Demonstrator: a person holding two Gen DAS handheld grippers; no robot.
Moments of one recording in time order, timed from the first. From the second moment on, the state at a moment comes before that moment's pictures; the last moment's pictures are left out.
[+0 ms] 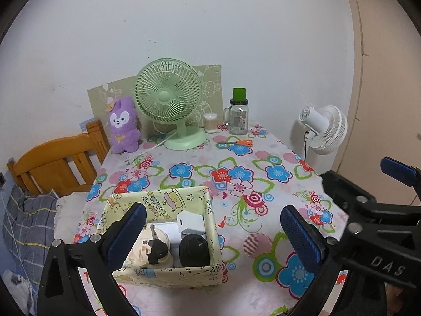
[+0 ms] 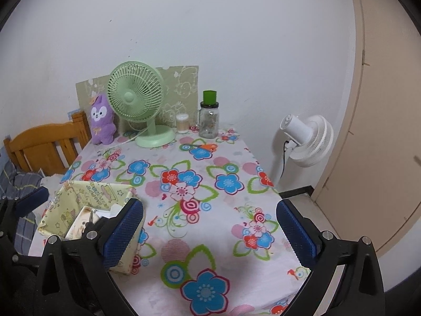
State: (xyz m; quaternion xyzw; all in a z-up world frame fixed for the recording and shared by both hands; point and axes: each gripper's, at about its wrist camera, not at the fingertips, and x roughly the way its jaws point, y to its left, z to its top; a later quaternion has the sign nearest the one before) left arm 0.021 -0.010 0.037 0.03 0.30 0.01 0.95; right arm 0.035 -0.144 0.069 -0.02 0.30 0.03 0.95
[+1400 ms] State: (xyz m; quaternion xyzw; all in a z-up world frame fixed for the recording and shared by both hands) left arm 0.001 -0.018 0.047 0.04 0.27 0.01 0.96; right arm 0.007 -0.177 0.075 0.02 0.27 0.01 0.96
